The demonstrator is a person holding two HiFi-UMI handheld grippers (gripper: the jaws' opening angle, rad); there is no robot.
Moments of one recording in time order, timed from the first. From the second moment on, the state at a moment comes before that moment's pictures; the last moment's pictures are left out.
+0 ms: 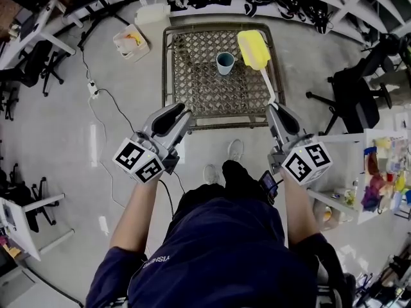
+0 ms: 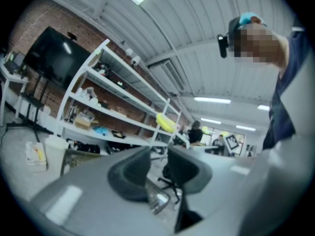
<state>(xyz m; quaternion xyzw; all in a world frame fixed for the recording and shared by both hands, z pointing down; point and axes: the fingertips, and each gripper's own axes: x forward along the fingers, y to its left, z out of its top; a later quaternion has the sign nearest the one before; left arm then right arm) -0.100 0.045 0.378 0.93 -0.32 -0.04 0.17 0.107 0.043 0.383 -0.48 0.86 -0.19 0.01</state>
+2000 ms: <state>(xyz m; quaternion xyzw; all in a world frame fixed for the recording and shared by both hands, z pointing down) 0.005 -0.198 0.694 0.90 -0.33 0.22 0.15 0.156 -0.153 0.508 -0.42 0.86 -0.27 -0.08</state>
